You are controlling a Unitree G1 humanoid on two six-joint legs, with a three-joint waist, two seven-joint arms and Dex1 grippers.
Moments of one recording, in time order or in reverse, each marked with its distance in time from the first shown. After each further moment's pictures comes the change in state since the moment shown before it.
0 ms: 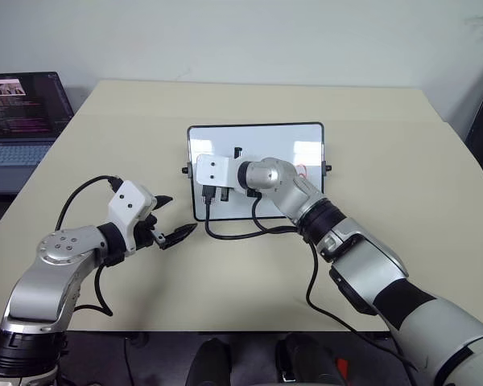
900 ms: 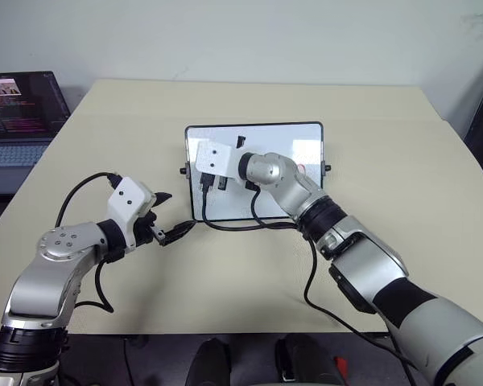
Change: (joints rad) left arm -0.024 0.000 -0.003 0.019 0.003 -0.001 0.002; right arm 0.004 0.019 -0.028 -0.015 0.030 0.016 0.008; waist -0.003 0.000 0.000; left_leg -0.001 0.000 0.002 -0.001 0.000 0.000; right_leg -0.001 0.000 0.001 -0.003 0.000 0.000
